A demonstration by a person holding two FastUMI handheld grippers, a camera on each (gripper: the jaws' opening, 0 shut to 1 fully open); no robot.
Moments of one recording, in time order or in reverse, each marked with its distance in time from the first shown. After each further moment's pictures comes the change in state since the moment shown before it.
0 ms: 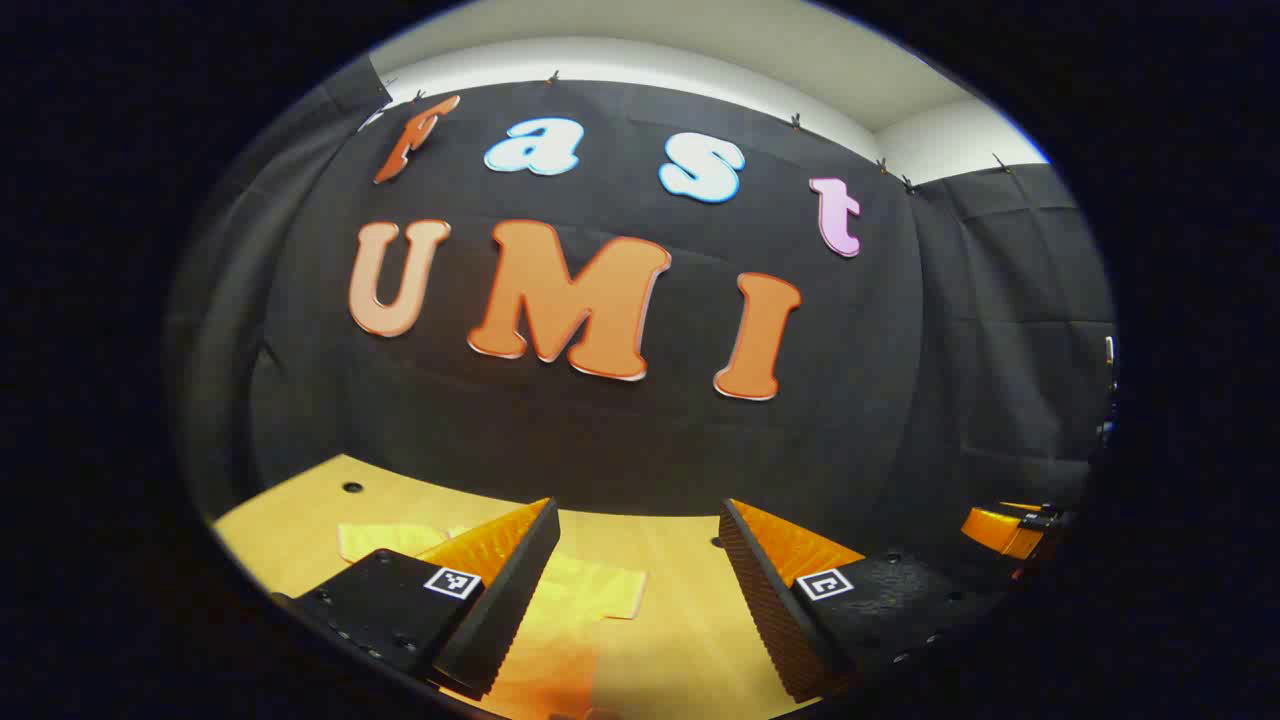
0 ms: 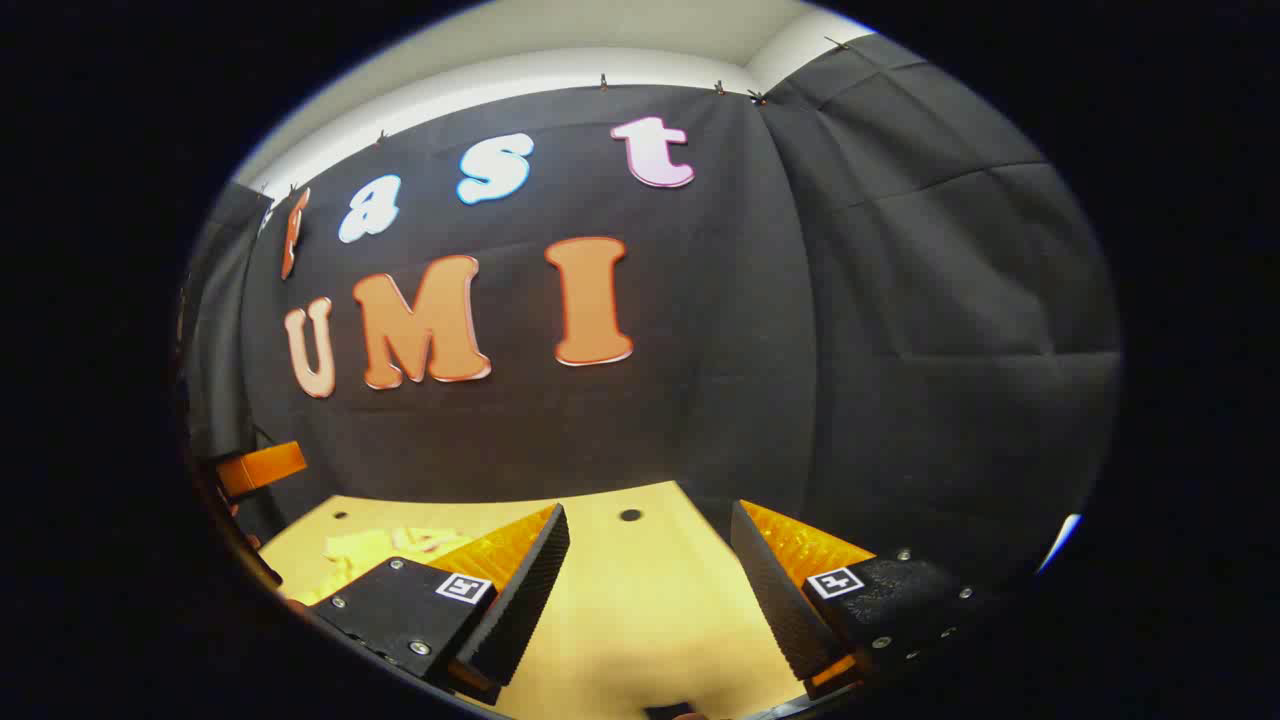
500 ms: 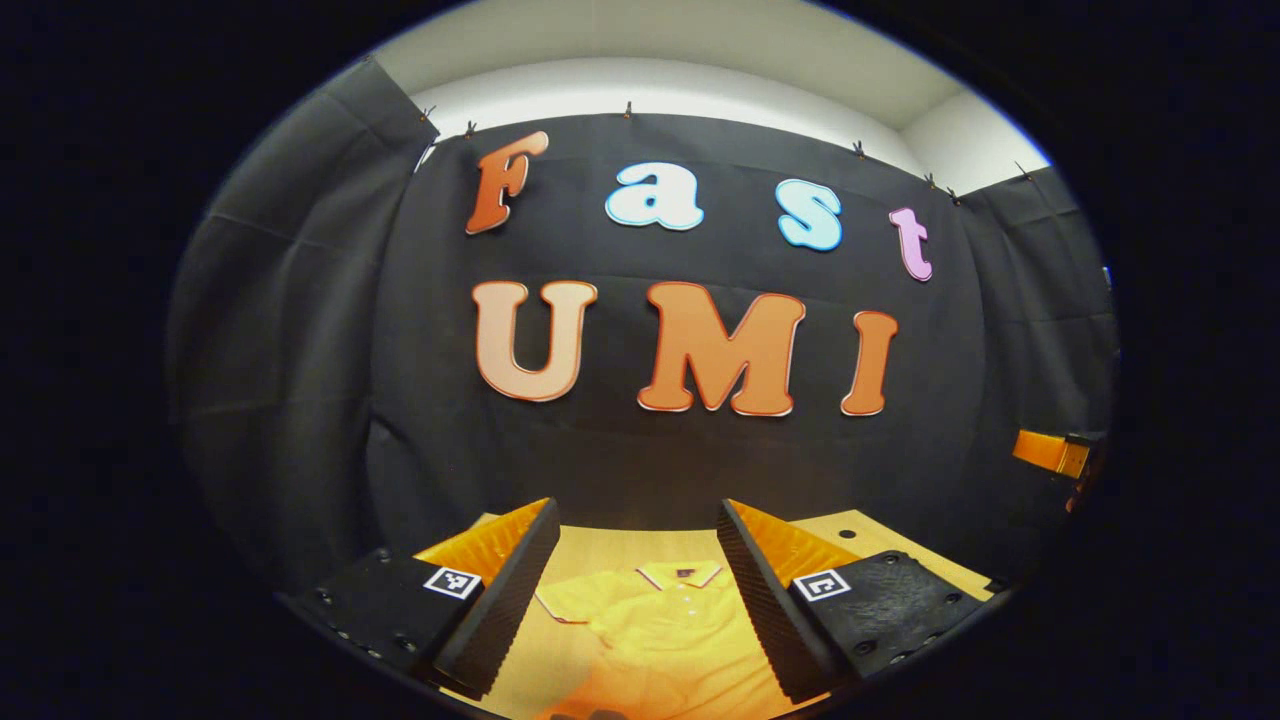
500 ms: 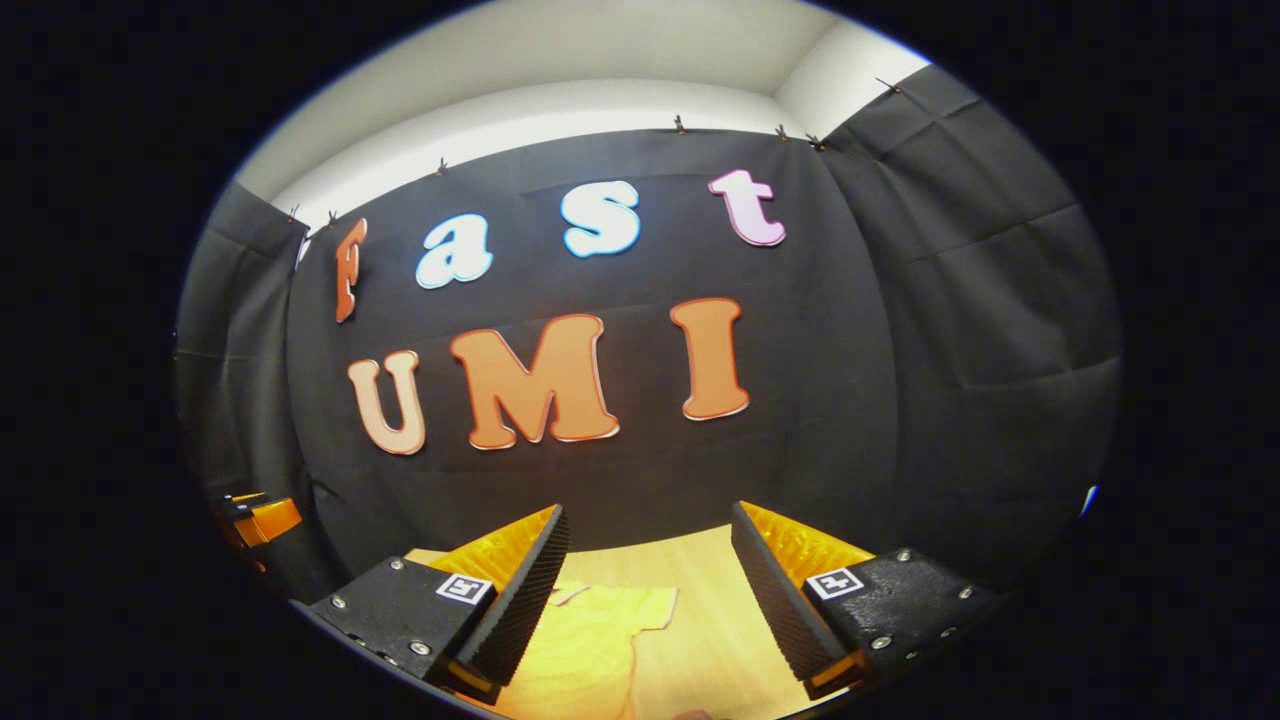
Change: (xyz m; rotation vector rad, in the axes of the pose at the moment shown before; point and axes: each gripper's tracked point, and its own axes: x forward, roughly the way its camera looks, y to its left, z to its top) left arm -0.089 0.250 0.099 0.101 -0.031 0.160; right arm -0.044 0.213 0.064 0.038 -0.097 0.100
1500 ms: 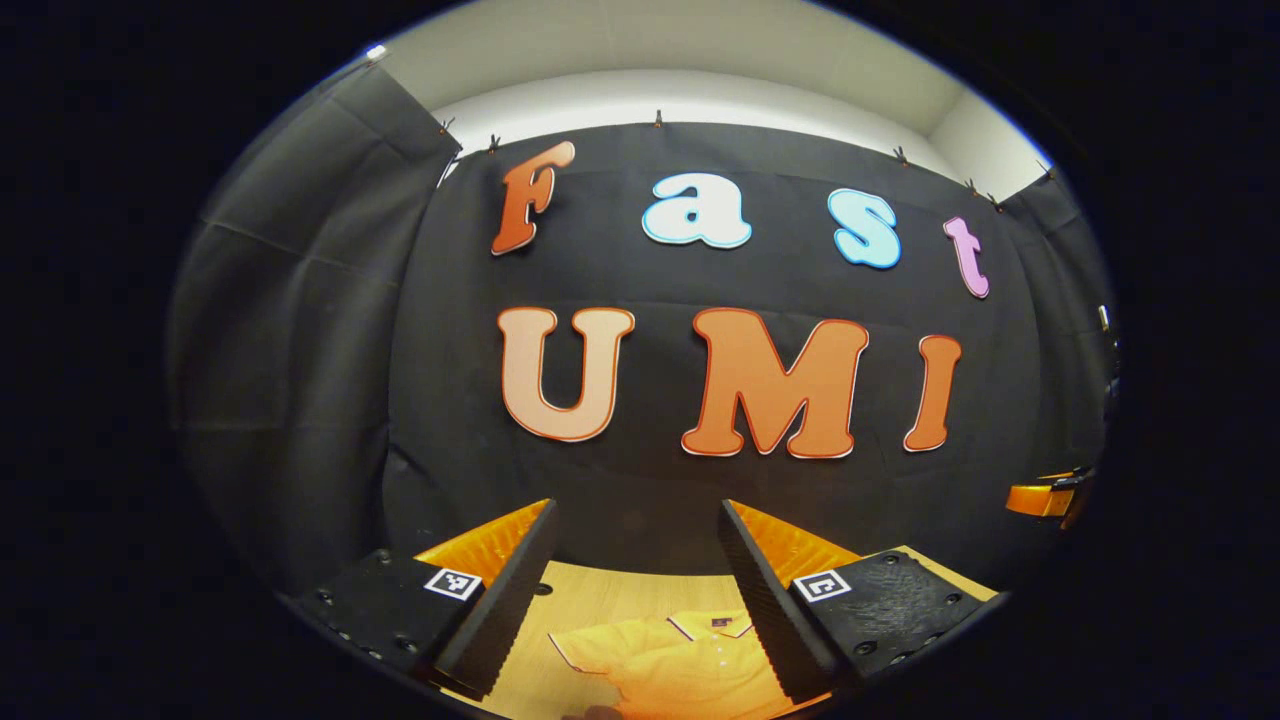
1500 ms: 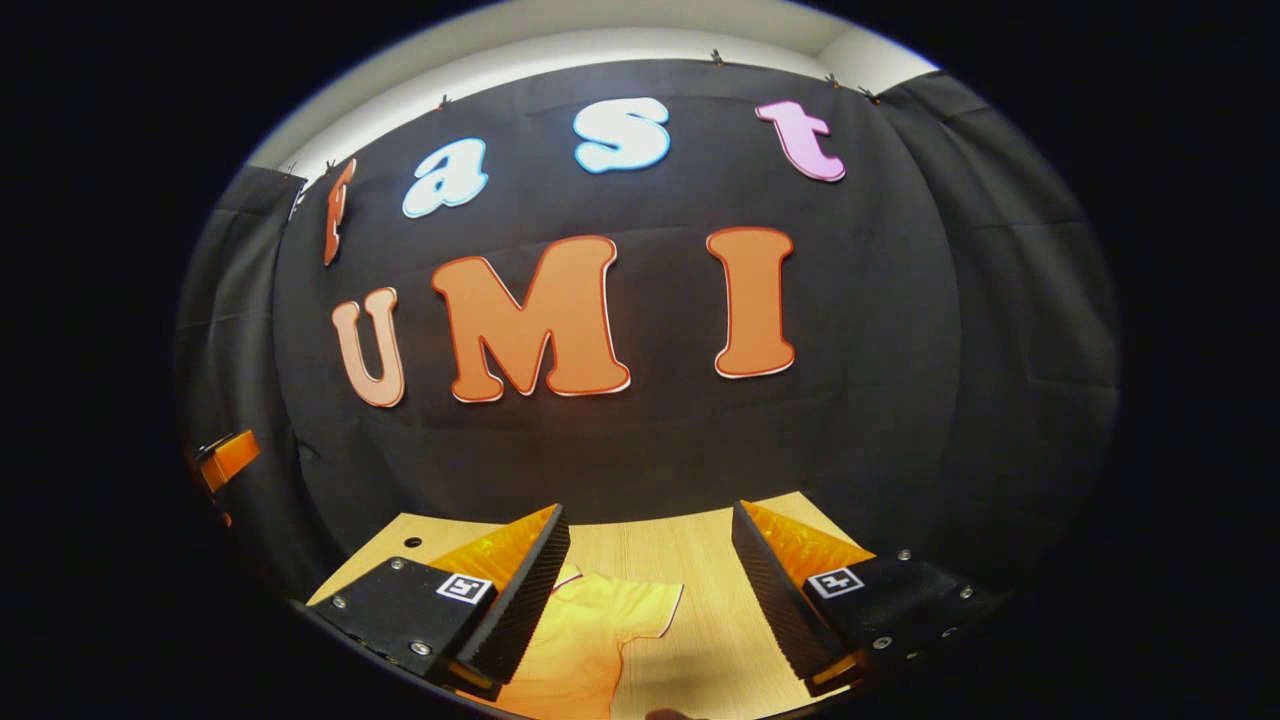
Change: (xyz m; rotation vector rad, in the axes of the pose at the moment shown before) left arm 0.113 -0.019 -0.005 -0.038 -0.024 0.109; right arm 0.144 -0.029 -0.049 -0.068 0.207 0.045
